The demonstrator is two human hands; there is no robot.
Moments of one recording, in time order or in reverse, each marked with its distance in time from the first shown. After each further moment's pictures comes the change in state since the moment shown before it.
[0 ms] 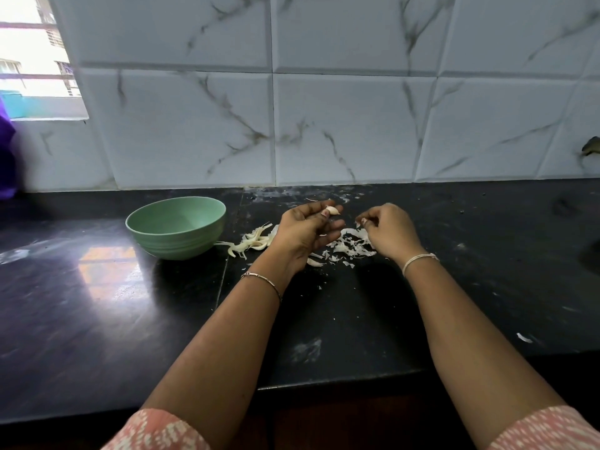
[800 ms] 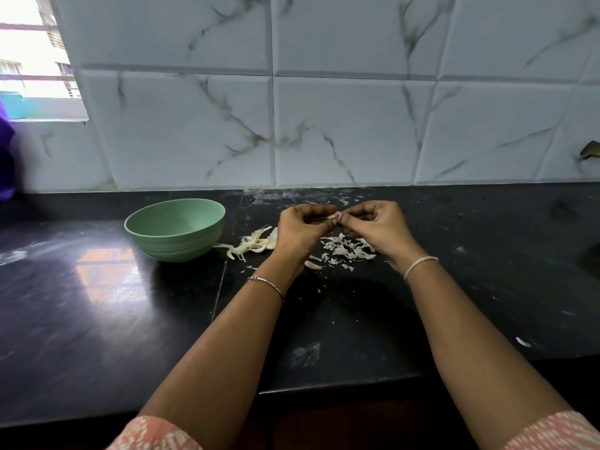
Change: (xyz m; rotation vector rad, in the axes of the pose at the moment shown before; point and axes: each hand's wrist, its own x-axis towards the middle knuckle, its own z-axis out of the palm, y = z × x) left_hand 0.002 -0.005 0.001 0.318 0.089 0.270; right_hand -0.013 -0.025 -0.006 0.726 -0.064 0.031
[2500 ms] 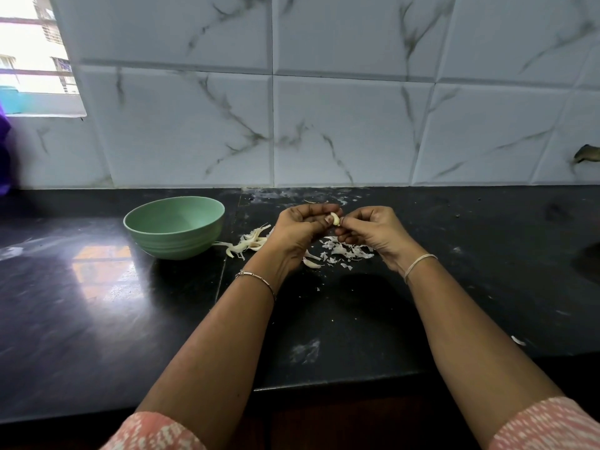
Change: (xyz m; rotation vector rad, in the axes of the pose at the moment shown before) left_hand 0.003 0.003 -0.008 -0.305 -0.146 -0.168; right_hand -0.007 -0.006 -0.002 0.148 -0.137 0.128
